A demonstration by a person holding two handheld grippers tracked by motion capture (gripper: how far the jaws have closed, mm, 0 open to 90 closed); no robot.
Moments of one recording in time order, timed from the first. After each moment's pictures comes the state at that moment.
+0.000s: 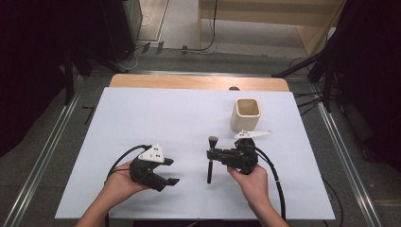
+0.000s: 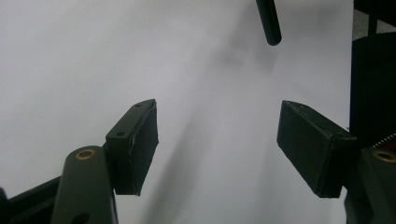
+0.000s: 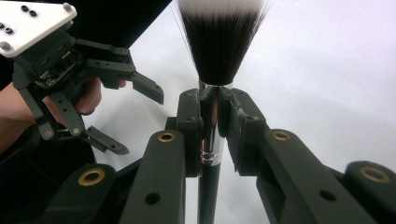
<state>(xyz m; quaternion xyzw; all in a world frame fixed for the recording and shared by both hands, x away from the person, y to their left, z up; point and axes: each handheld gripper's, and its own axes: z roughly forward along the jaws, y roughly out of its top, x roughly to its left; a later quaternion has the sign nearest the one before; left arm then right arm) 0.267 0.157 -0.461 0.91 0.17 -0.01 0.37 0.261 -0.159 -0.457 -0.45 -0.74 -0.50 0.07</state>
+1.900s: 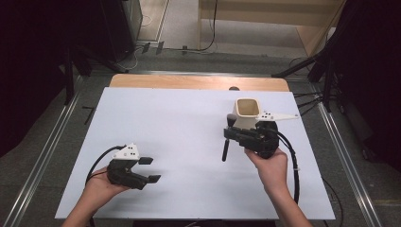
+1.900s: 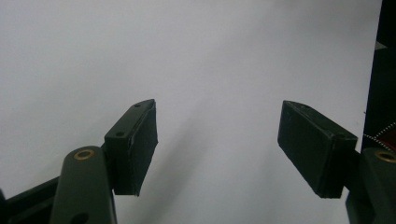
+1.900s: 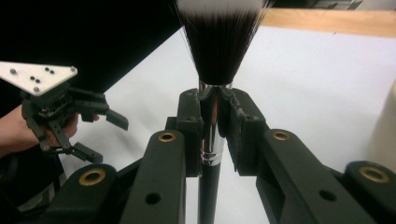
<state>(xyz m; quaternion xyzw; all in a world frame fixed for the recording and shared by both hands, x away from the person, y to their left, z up) 0.265 0.211 -0.463 0.89 0.24 0.01 0.39 0.272 -0.199 -0.397 -0.44 -0.73 -0.53 -0.03</state>
